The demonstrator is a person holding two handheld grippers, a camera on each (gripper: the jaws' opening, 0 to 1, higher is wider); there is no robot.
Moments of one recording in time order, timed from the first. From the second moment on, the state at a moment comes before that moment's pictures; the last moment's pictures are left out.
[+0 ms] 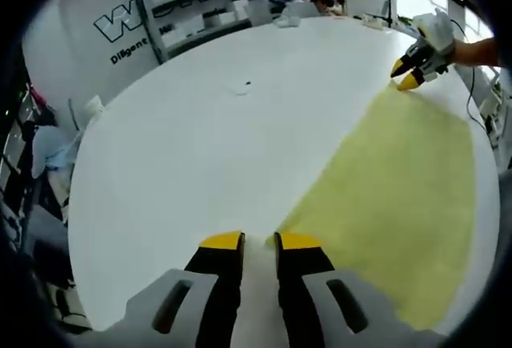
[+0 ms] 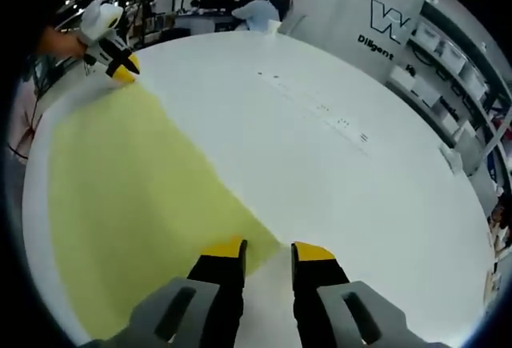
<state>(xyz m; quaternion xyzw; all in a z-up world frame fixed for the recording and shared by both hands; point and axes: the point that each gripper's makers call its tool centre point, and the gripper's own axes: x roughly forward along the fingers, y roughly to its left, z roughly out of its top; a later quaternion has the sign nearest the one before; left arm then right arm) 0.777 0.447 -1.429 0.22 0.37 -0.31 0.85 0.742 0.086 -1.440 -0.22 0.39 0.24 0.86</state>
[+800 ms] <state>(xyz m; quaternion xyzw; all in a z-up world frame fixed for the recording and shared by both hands) 0.731 0.413 -1.410 0.17 0.32 -0.39 0.84 0.697 0.119 -1.427 -0.20 0.36 0.32 0.85</state>
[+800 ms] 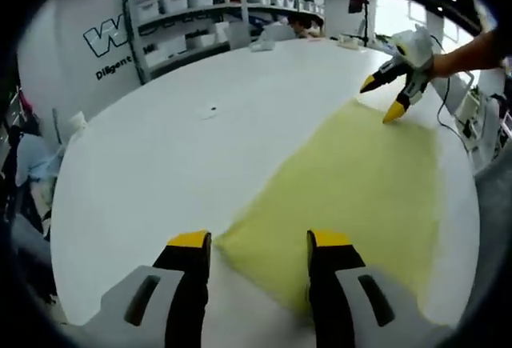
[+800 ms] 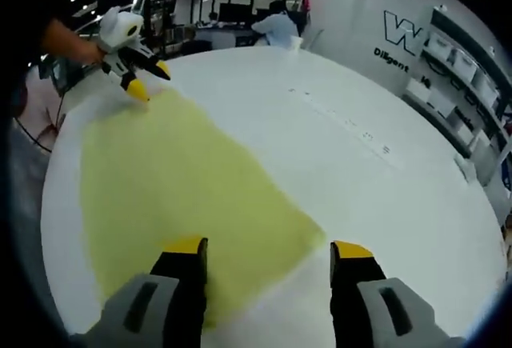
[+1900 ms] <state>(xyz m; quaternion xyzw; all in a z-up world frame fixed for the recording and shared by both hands) 0.648 0.387 -1.425 0.18 0.34 -0.47 0.79 0.631 0.176 -1.433 -0.20 0.35 0.45 0.79</state>
